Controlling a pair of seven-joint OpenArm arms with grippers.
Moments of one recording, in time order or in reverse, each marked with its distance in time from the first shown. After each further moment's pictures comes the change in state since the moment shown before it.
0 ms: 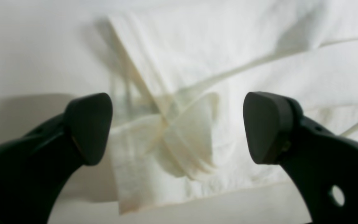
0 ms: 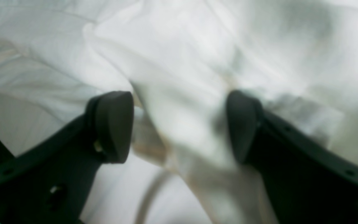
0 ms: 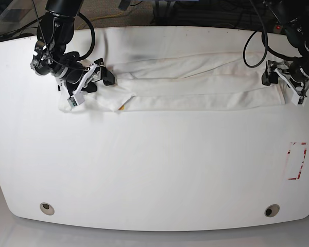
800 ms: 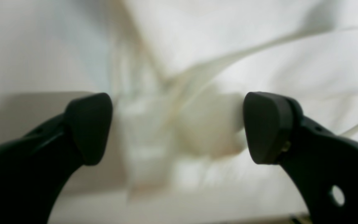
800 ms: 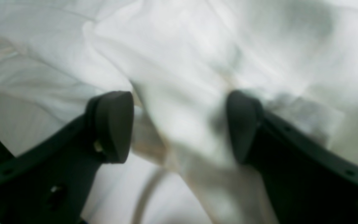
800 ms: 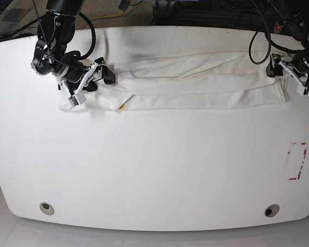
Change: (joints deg) left arm 3.5 -0.3 -4.7 -1.4 0.4 -0.2 -0.2; right arm -0.7 -0.3 -0.1 1.8 -0.6 -0.1 -0.9
